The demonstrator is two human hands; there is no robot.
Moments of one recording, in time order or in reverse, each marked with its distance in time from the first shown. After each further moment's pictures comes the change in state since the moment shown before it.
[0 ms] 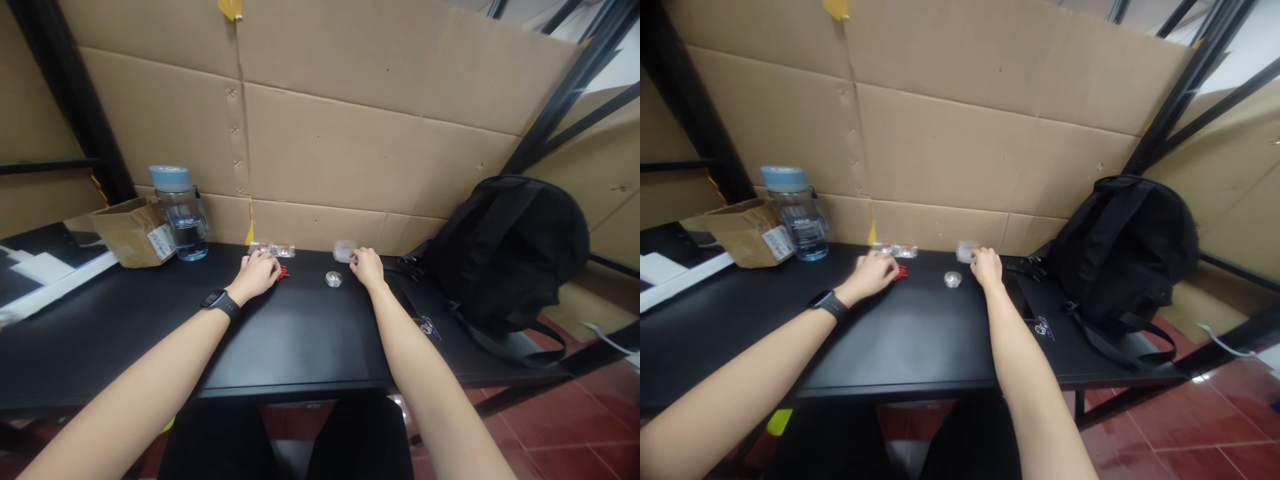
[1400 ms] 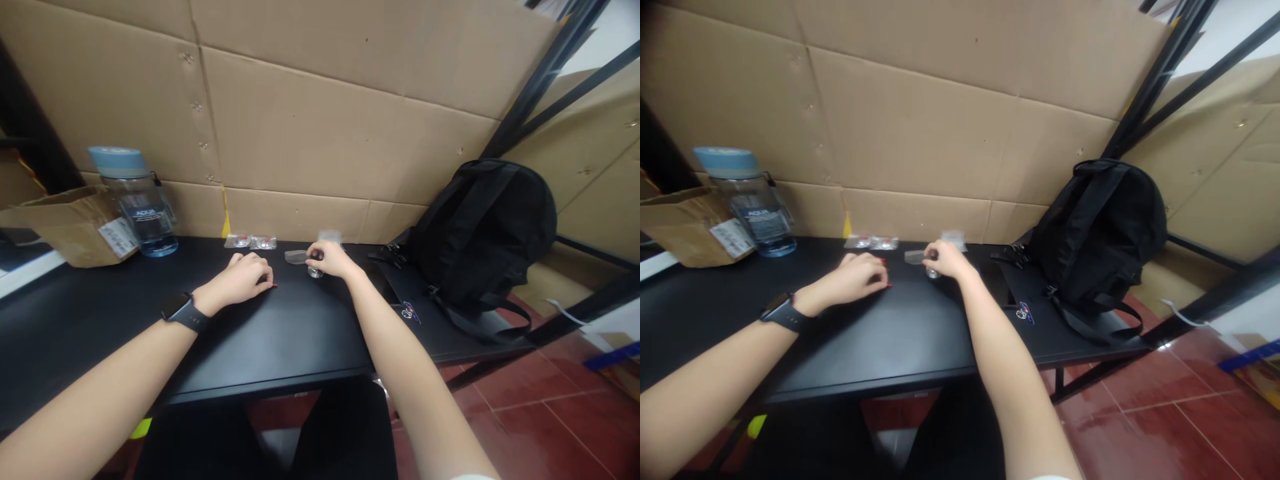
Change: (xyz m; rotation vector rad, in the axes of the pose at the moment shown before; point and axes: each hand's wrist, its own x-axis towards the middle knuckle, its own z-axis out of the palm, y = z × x) left_hand -0.010 0.024 -0.010 -0.026 -0.166 0.299; right_hand 0.002 -0.040 -0.012 0.555 -0.159 -0.362
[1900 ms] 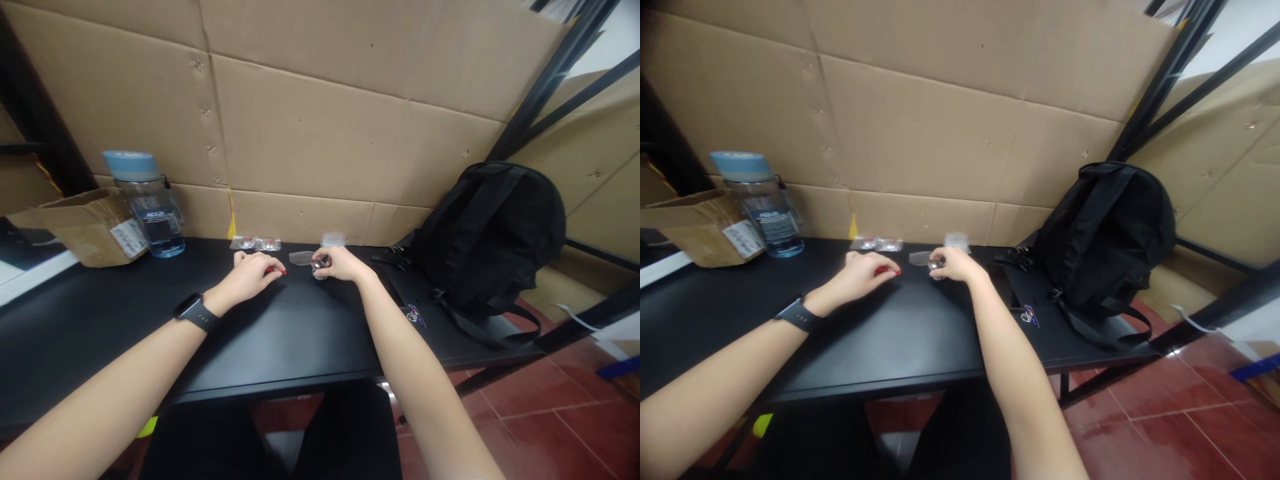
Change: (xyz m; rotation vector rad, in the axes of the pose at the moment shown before) left_hand 0.005 0.015 -0.007 -0.188 0.173 -0.138; right_hand -0.013 -0.013 -0.023 0.137 -0.139 0.071
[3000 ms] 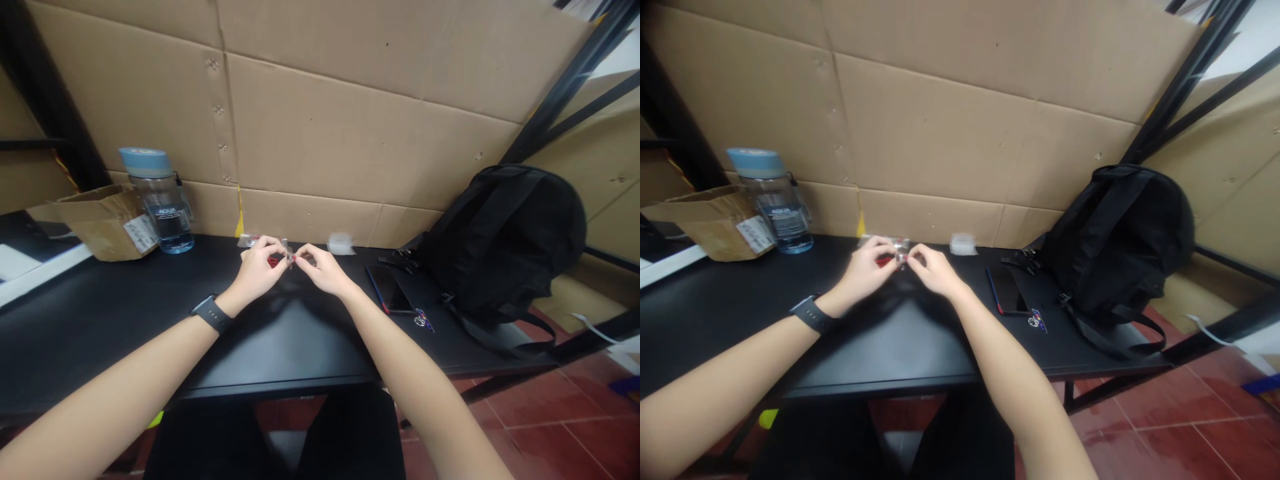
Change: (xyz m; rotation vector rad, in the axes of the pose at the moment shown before) left_hand -0.001 0.019 0.004 -0.275 0.385 -0.091; right_hand 0.007 -0.058 0.049 0.294 0.207 -0.171
